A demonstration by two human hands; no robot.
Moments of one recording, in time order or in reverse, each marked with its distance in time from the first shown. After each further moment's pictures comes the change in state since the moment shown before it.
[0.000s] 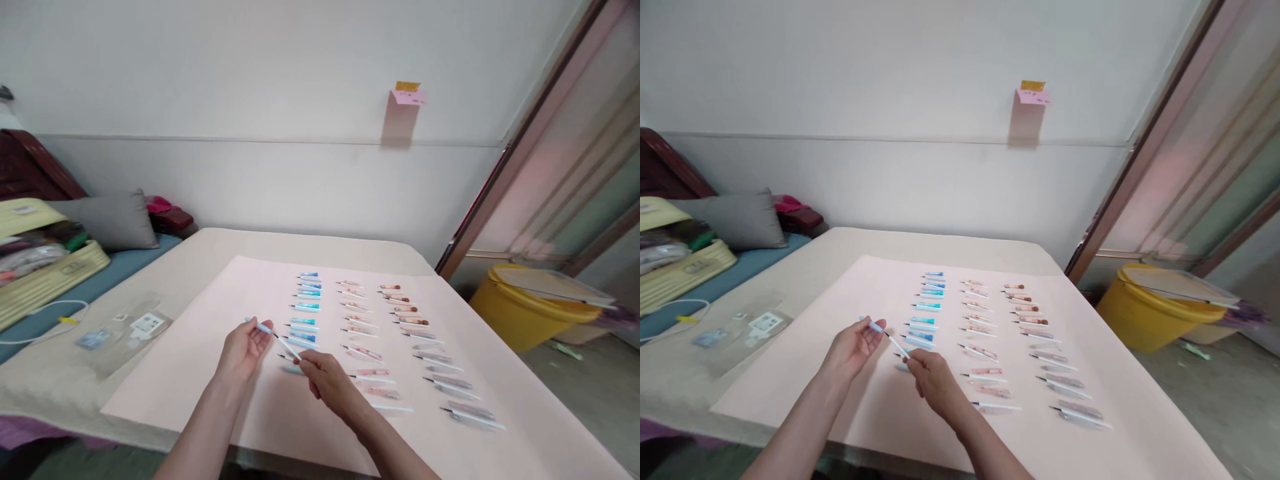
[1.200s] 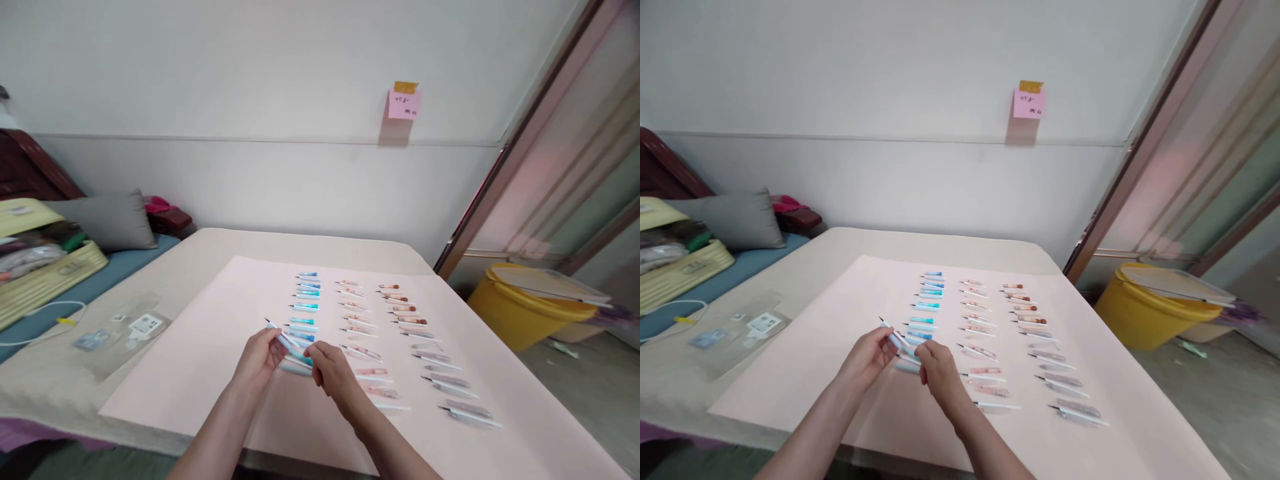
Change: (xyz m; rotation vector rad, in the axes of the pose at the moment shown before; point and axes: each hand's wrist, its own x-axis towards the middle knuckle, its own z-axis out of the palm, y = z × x) left_hand -0.005 -0.037 0.008 0.147 -0.182 -0.049; right_hand 0.006 0.002 -0.003 0.096 0.199 0.050
